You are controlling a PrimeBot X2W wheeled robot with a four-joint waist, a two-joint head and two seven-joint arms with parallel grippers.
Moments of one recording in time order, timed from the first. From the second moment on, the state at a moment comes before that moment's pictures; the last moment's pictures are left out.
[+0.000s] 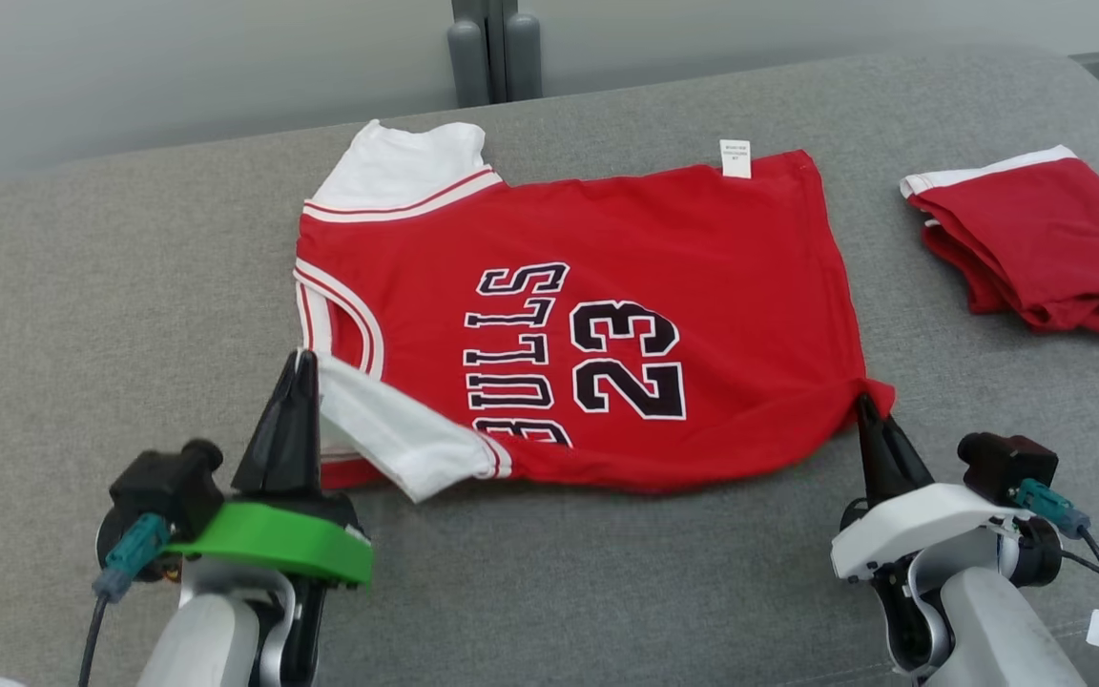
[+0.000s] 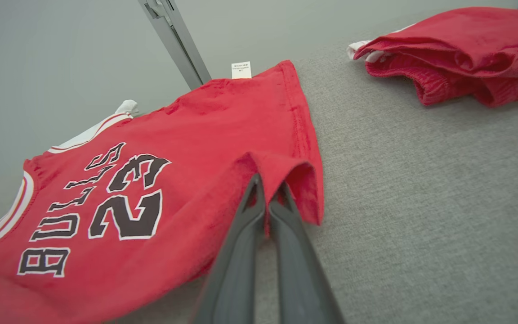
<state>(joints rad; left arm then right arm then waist) -0.15 0.17 -0.26 0.10 -0.47 0.01 -0.18 -0.24 -0.05 0.03 0.52 0.37 0.13 -0.25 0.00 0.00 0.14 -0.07</state>
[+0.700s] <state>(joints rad) -0.55 0.10 -0.18 0.46 -0.42 -0.04 -0.26 -0.45 -0.05 0.02 0.58 0.38 0.13 -0.26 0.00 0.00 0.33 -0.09</state>
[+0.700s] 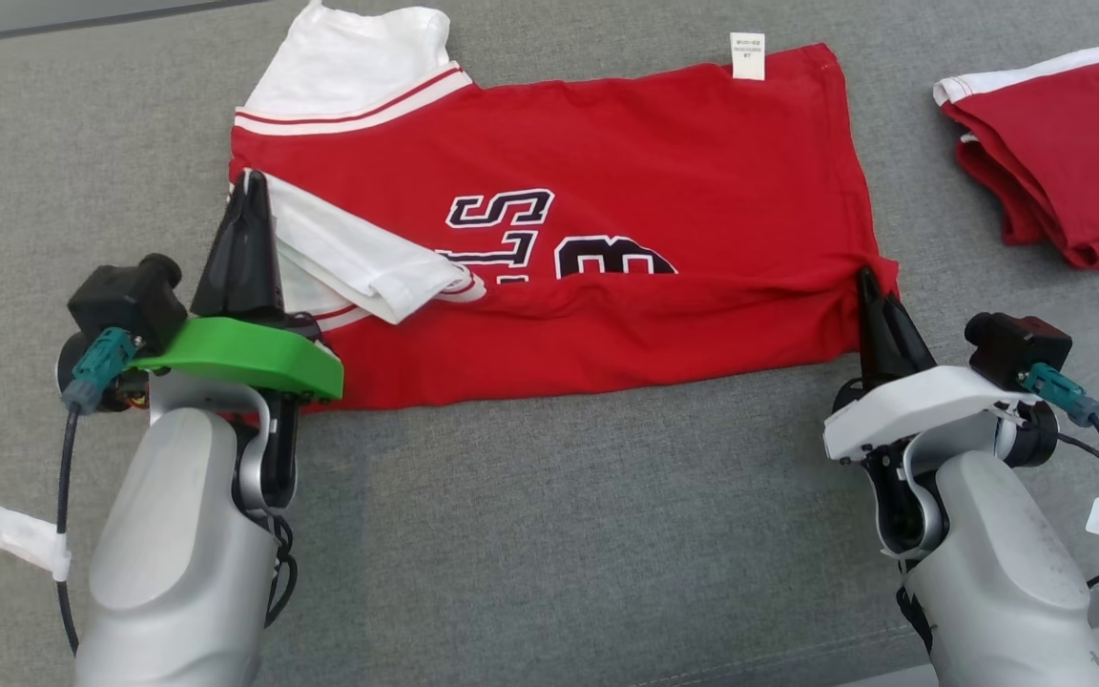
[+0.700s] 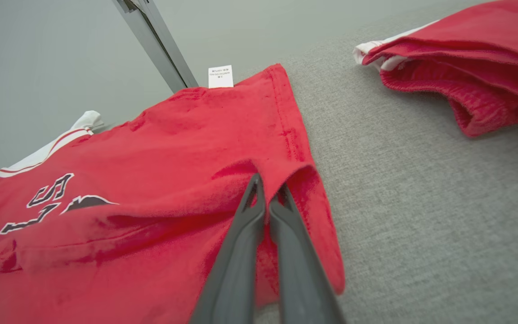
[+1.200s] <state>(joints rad) -0.41 0.06 -0.07 0.31 -0.37 -0.11 -0.26 -0.36 -0.05 -0.04 0.43 0.31 0.13 -0.26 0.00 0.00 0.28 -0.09</state>
